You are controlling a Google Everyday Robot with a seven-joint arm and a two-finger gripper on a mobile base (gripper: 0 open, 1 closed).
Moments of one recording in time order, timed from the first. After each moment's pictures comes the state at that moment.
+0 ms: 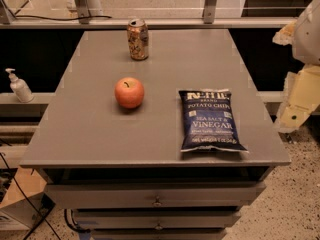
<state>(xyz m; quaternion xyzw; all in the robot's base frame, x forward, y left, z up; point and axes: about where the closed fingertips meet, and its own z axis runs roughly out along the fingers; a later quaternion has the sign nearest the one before) 0.438 -0.216 0.978 -0.60 0.78 -0.04 0.16</state>
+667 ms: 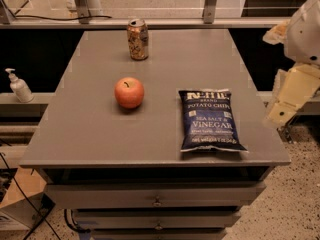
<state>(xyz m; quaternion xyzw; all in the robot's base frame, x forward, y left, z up) 0.449 -0.201 0.976 -0.61 0.77 -0.01 0.20</state>
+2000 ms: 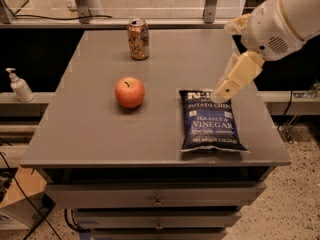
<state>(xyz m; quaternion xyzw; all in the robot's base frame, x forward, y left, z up) 0.515 -0.133 0.970 -0.58 0.74 0.10 0.33</state>
